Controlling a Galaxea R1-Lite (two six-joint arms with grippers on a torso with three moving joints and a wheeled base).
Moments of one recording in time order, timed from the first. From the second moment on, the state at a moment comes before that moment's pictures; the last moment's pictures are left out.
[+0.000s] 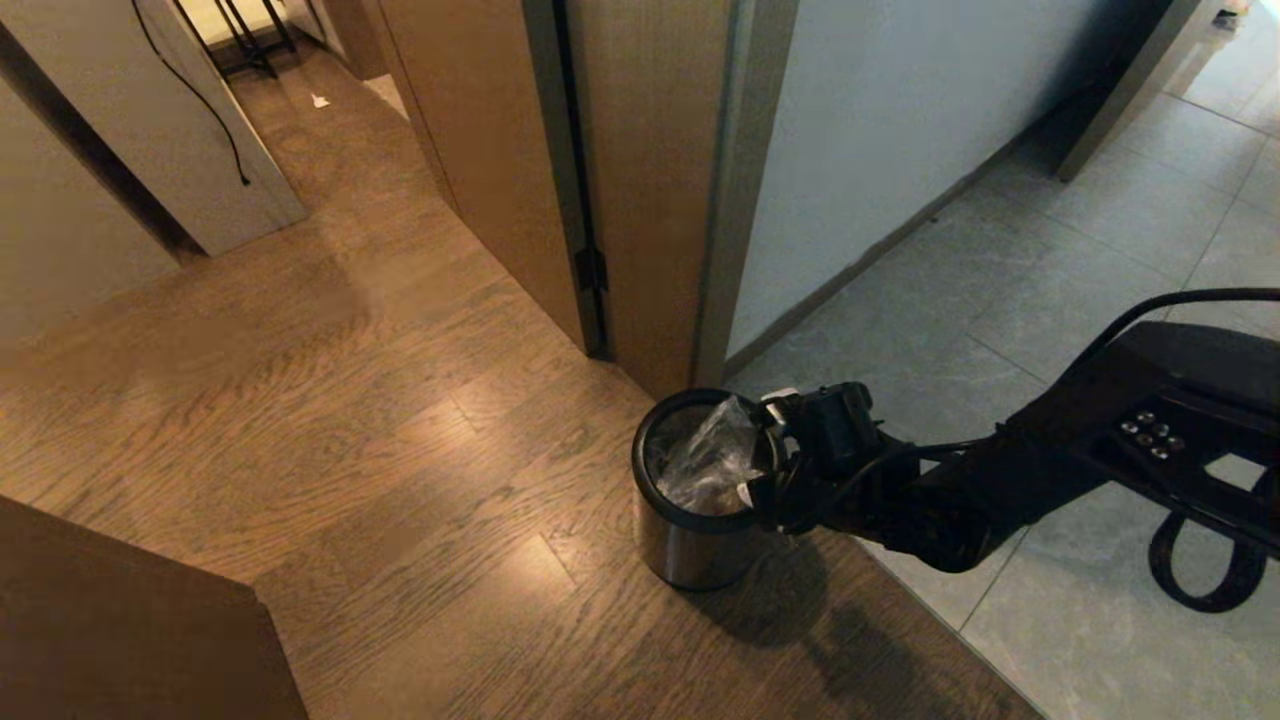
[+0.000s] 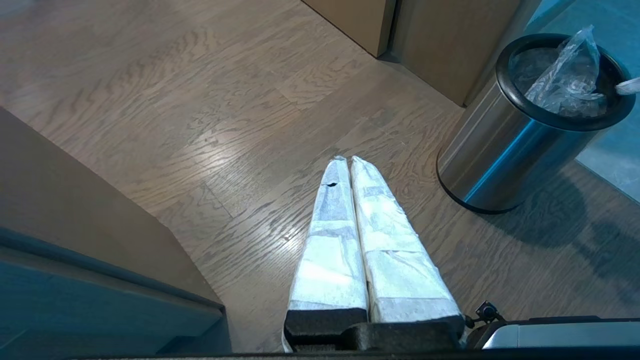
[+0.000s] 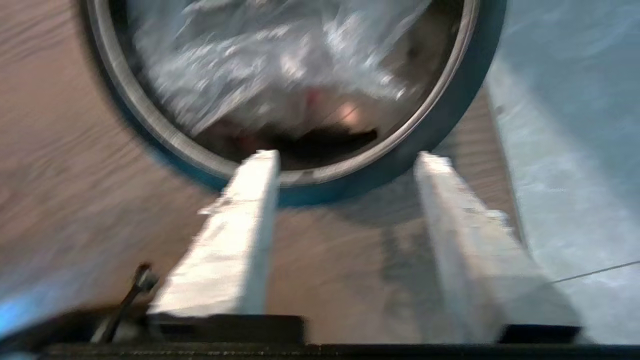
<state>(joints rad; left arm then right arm) 0.00 0.00 0.00 0.00 0.00 0.00 0.52 2.21 -1.05 -0.53 -0.19 0.02</state>
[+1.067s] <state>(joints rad) 0.00 0.00 0.00 0.00 0.00 0.00 0.46 2.26 -1.12 -0.57 -0.30 -0.03</state>
